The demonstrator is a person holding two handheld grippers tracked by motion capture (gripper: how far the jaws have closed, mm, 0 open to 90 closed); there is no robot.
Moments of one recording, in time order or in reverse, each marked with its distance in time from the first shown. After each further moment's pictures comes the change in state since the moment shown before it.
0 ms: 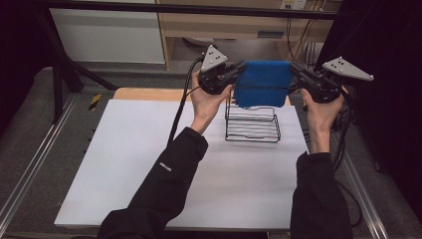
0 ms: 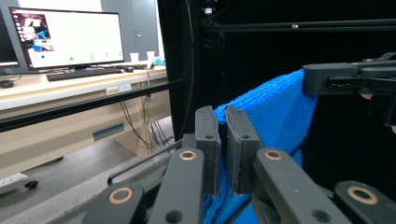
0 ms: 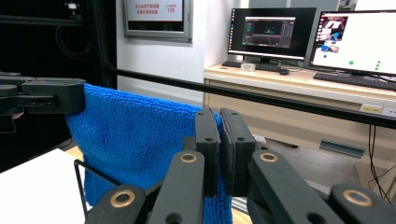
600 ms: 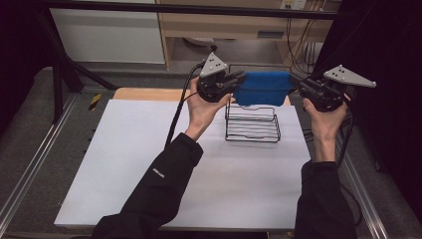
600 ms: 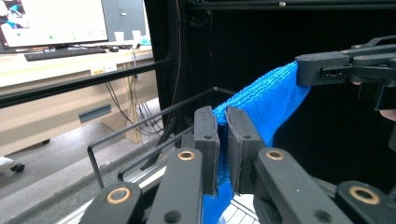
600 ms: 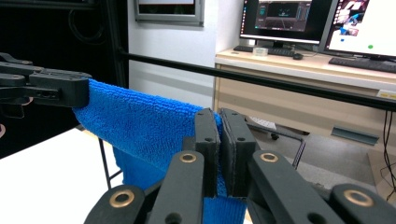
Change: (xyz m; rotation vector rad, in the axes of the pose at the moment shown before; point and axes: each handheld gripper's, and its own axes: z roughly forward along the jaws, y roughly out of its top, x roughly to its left) left arm -0.010 -0.007 -0.012 0.094 -0.046 -0.007; right arm 0.003 -0.010 -0.016 0.065 0.048 0.000
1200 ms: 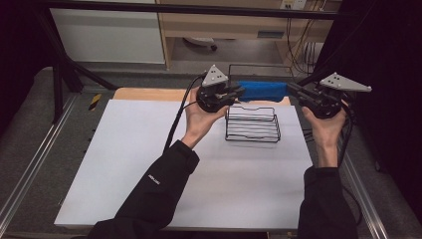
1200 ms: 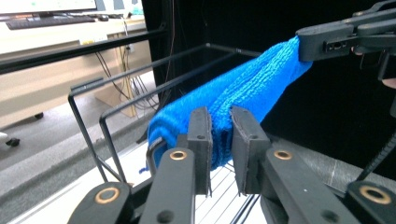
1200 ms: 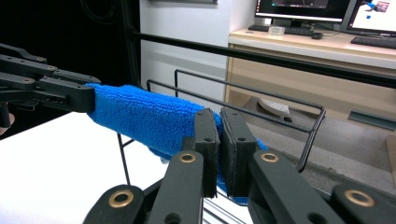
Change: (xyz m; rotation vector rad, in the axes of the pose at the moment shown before) left arm -0.005 -0.023 -0.002 0.109 -0.022 -0.009; right arm -0.001 -0.016 -0.003 0.078 0.059 0.001
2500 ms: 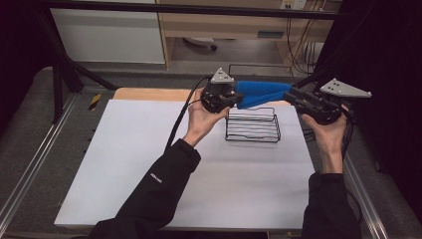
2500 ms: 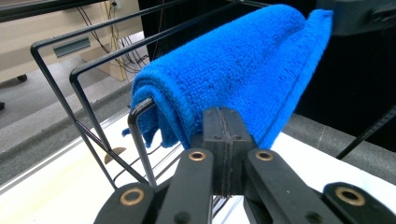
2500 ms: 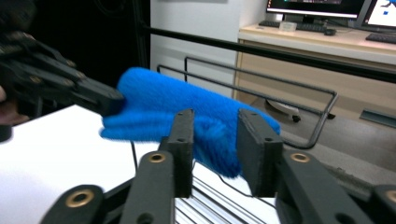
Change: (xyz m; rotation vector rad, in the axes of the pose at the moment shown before) left arm 0.002 -0.004 0.017 0.167 -0.031 -0.021; right arm 0.001 -0.010 -0.006 0.006 0.041 -0.011
